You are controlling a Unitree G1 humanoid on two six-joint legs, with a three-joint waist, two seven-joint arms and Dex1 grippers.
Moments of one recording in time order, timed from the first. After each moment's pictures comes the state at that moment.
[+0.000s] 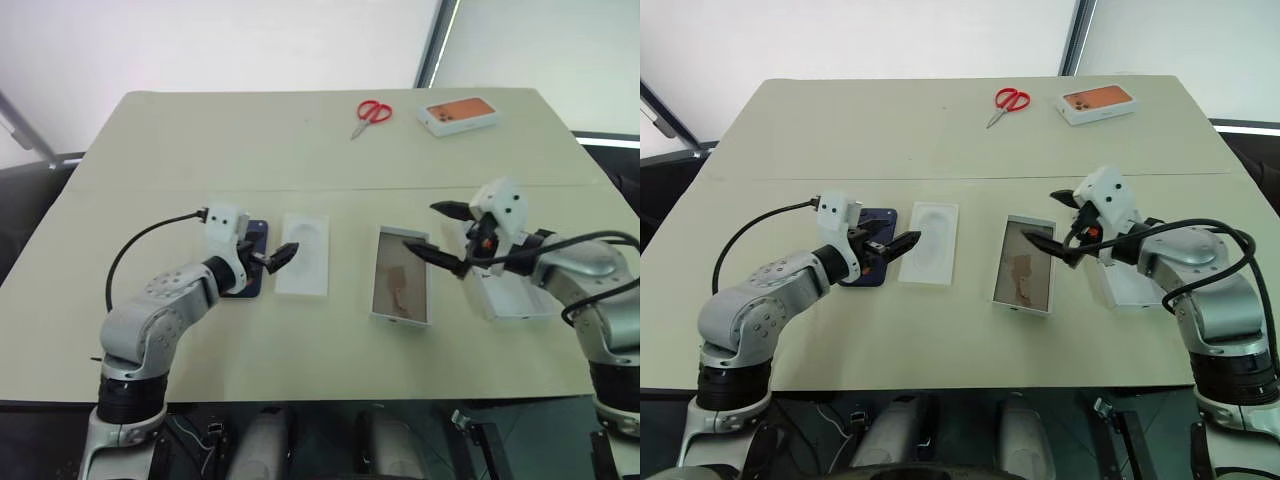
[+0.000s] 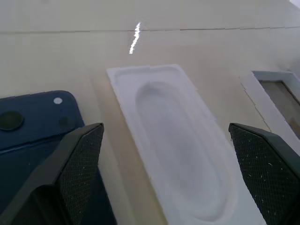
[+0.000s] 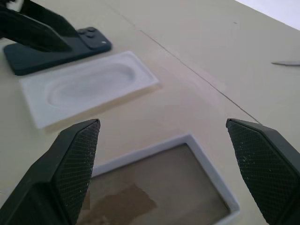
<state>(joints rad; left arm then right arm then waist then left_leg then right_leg) -0.41 0.27 0.13 -0.38 -0.60 1.13 -0.17 -0.35 -0.77 -0.10 -0.36 0.45 0.63 0.83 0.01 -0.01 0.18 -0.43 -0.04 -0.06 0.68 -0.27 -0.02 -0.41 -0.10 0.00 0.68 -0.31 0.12</state>
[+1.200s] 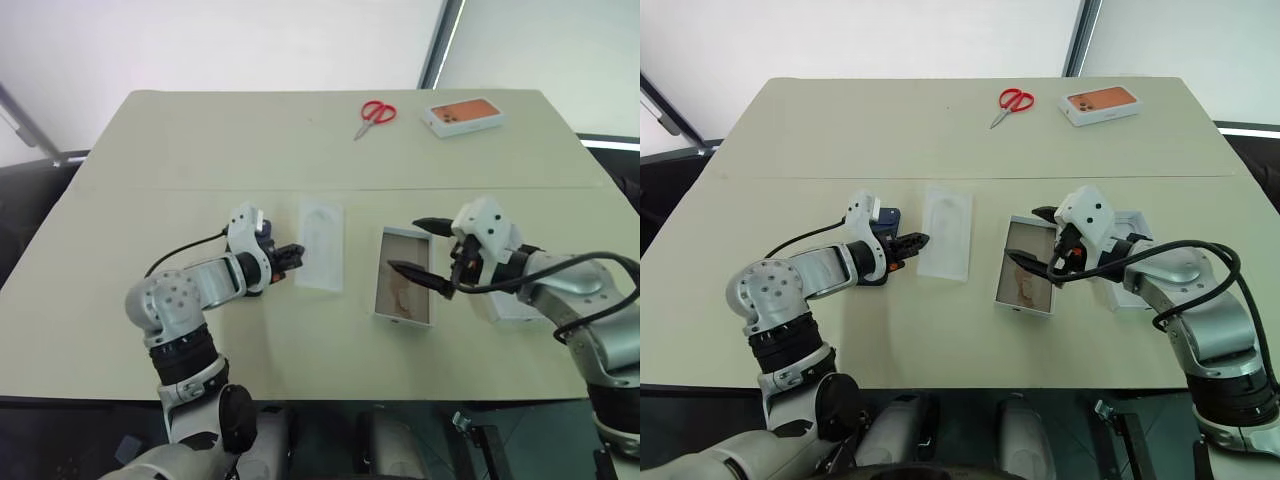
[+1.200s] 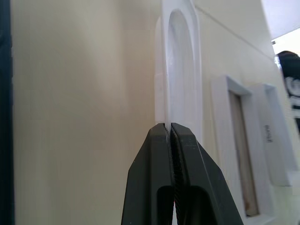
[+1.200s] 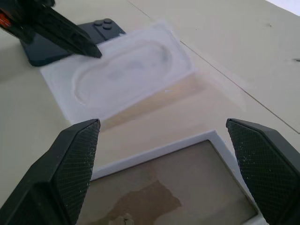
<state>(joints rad) -0.62 -0.07 0.54 -0.29 -0.67 1.61 -0.09 -0.27 -0.79 -0.09 -0.38 0.44 0.61 0.78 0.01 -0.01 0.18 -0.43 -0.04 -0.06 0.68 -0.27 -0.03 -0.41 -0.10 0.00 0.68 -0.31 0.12</state>
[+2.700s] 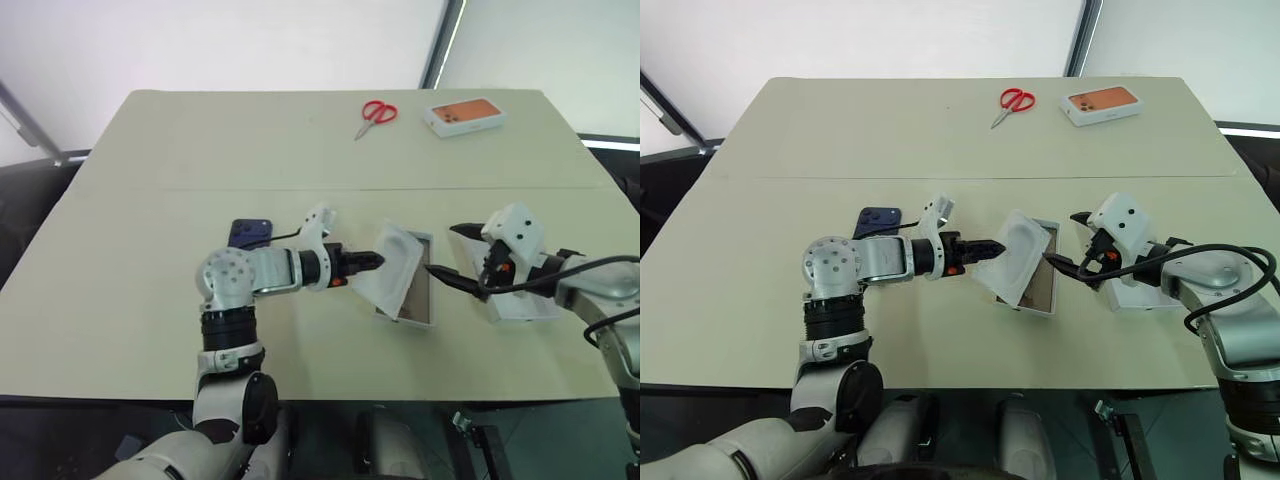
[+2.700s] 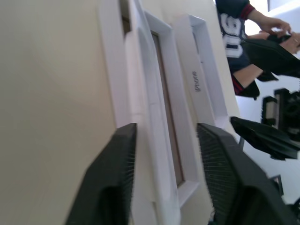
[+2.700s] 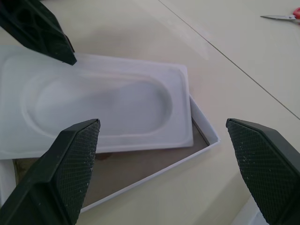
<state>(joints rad) -0.72 -0.17 0.30 0.00 -0.82 1.55 -0.05 -0.20 -0.87 -0.16 -0.33 0.37 0.56 0.84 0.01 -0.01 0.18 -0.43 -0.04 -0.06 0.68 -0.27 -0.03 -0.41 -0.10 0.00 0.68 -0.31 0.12</state>
